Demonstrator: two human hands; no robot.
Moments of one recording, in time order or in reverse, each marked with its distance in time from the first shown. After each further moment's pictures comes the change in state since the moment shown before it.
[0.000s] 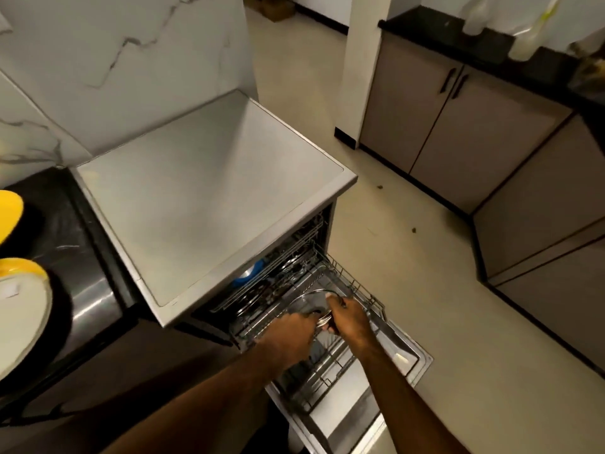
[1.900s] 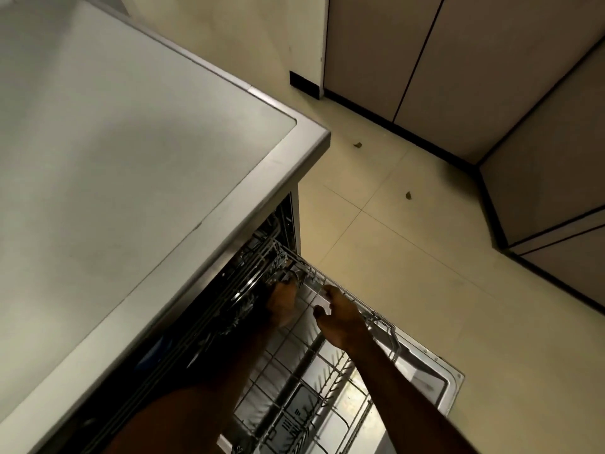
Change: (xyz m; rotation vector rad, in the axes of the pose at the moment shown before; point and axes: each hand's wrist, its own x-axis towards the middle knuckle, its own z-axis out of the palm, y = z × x) left_hand 0.400 -0.106 0.127 -0.093 0.100 -0.193; right_hand 0.297 0.062 0.004 -0.275 -0.011 -0.081
